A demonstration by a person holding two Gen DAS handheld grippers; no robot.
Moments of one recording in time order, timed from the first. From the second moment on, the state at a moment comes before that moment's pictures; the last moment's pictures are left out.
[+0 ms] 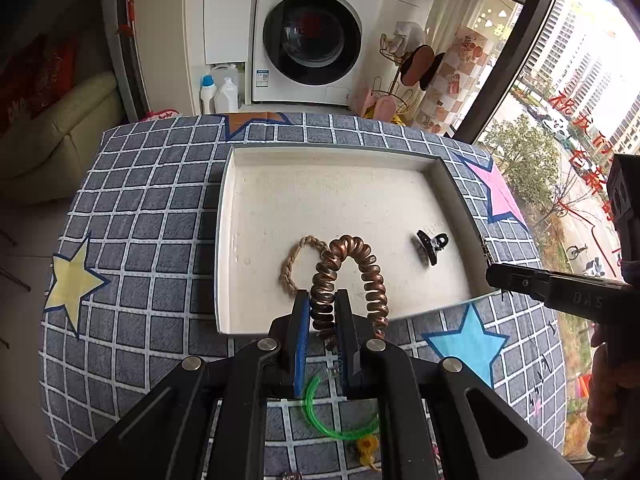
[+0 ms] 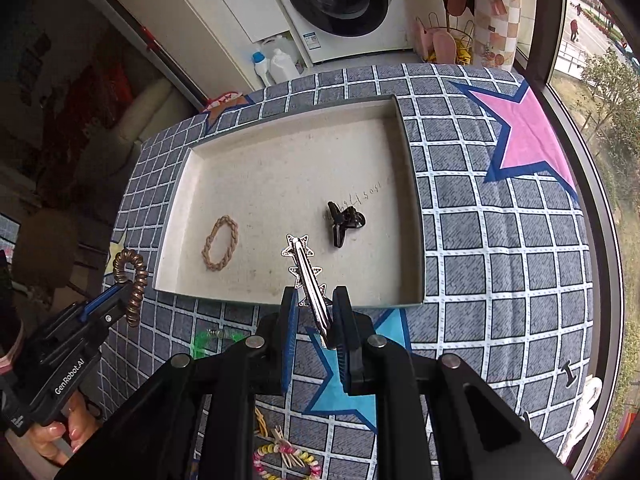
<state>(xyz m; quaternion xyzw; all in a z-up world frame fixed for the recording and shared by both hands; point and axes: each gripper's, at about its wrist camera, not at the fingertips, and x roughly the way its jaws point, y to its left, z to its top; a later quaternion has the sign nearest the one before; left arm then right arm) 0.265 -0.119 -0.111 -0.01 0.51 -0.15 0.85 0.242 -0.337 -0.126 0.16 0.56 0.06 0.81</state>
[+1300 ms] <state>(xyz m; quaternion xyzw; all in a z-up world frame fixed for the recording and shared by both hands) 0.321 -0.166 -0.188 0.11 0.54 -0.09 0.83 0.314 -0.313 -0.198 0.14 0.60 0.07 0.78</state>
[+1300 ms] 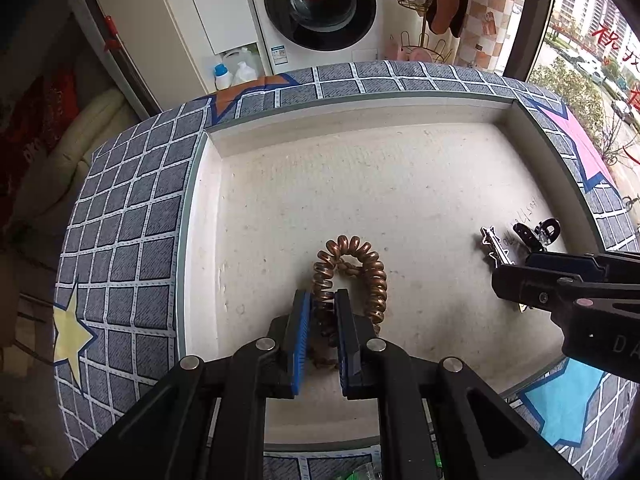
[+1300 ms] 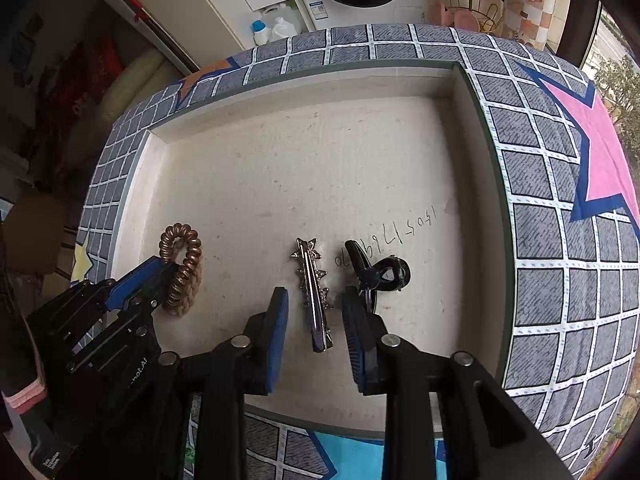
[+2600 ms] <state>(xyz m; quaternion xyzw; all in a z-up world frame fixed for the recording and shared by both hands) 0.242 -0.109 -0.115 0.06 0.49 -0.09 0.86 0.249 -0.327 -0.123 0.26 0.51 0.10 0.81</state>
